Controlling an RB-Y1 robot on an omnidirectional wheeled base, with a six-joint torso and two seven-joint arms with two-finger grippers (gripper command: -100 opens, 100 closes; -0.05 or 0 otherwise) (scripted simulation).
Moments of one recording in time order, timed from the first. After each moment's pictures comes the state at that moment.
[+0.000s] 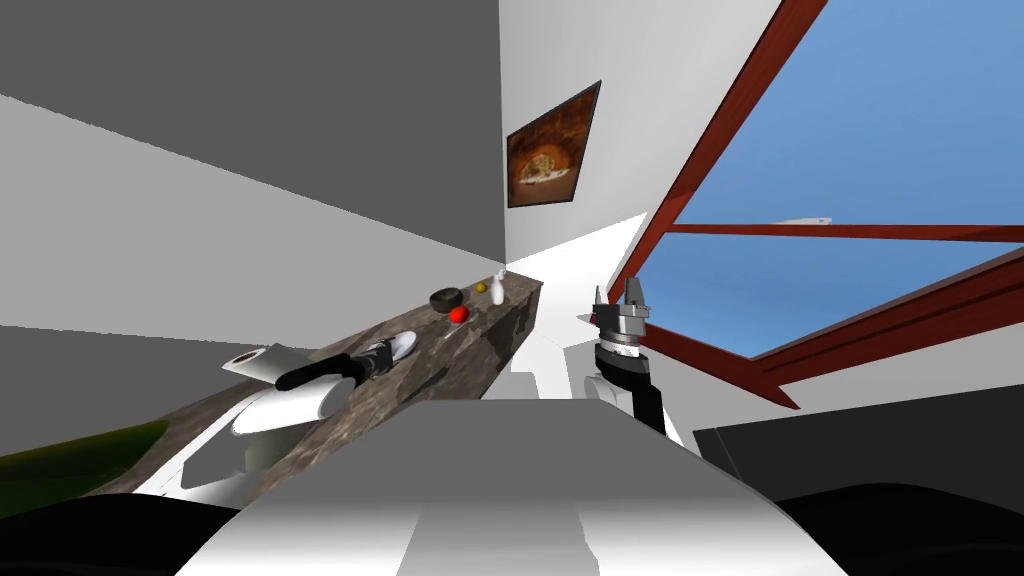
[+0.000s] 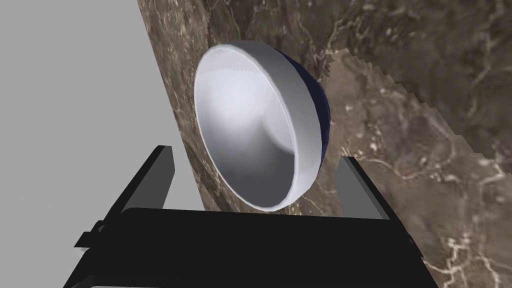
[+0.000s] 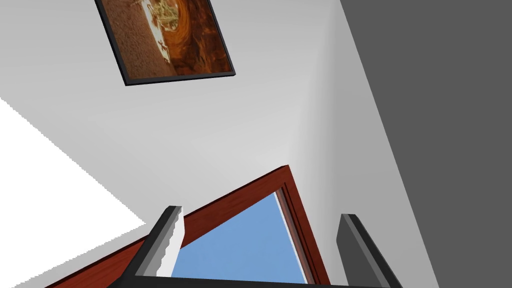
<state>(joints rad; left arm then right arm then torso) 0.52 0.59 0.42 -2.09 0.52 0.88 0.26 0.52 0.00 0.02 -2.39 -0.02 -0.52 0.02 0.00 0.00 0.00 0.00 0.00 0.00</state>
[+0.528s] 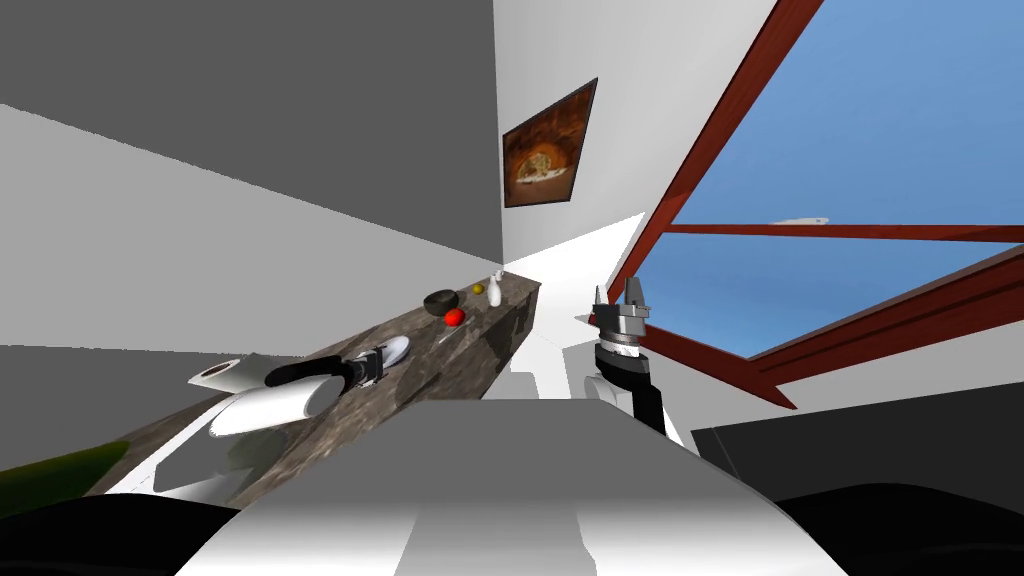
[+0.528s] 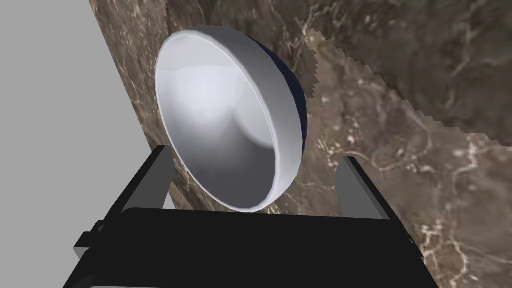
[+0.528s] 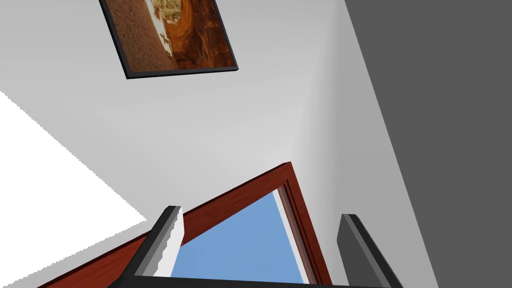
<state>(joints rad) 0.52 0.63 0.47 -2.05 0.58 1.04 0.28 0.52 0.00 0.02 -2.39 -0.02 -0.52 0.02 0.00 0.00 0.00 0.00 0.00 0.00</state>
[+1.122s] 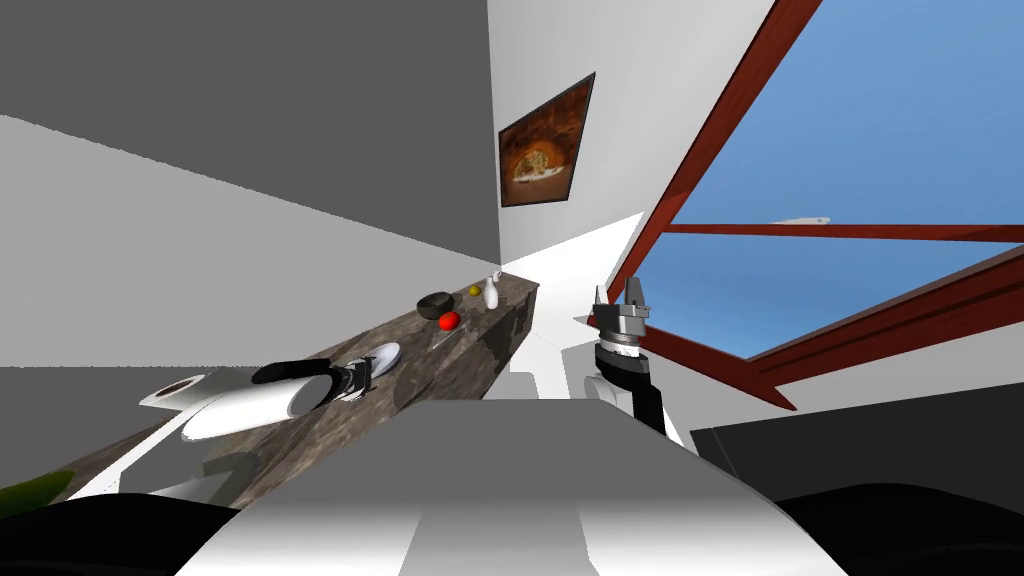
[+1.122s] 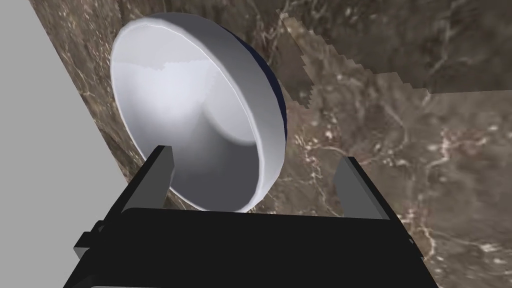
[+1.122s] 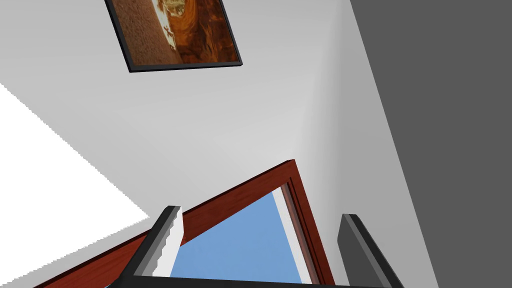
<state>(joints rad) 0.52 0.66 0.52 -2.02 0.63 1.20 0.31 0.52 0.00 0.02 -2.39 -0.02 -0.52 0.02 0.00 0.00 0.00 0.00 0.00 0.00</state>
